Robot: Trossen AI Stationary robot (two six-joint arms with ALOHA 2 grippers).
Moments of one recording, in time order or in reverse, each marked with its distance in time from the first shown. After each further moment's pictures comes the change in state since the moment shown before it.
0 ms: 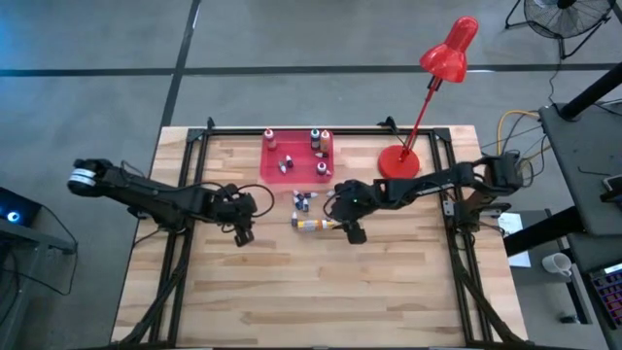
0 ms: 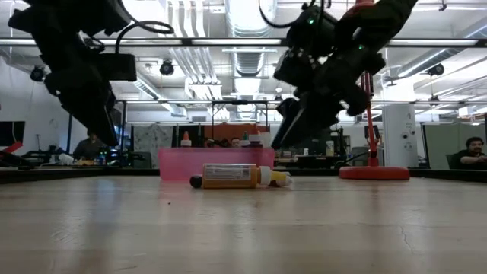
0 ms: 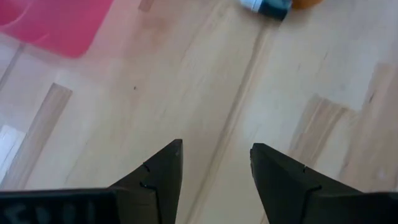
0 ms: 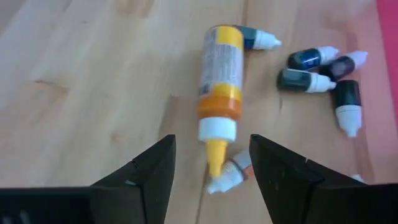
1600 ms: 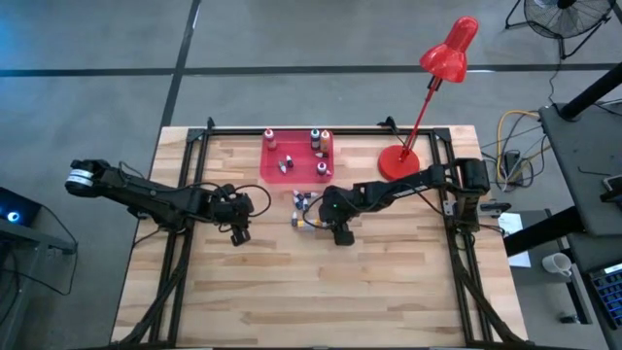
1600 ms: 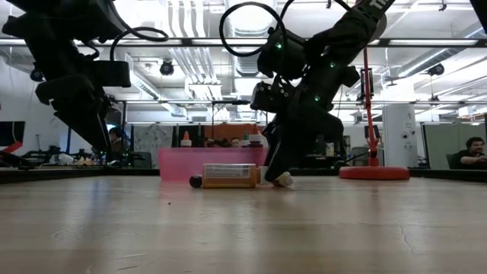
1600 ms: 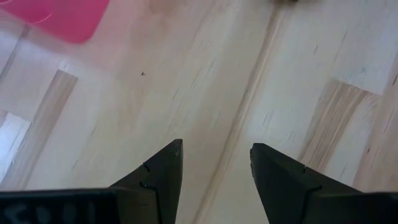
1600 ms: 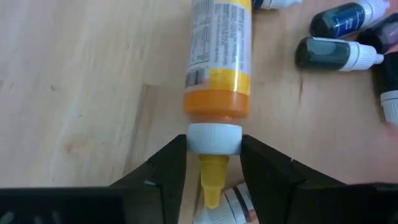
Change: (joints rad) left arm 0.009 -0.036 -0.054 0.003 -0.002 0.017; right arm 0.006 0.222 0.177 -0.115 0.053 0.031
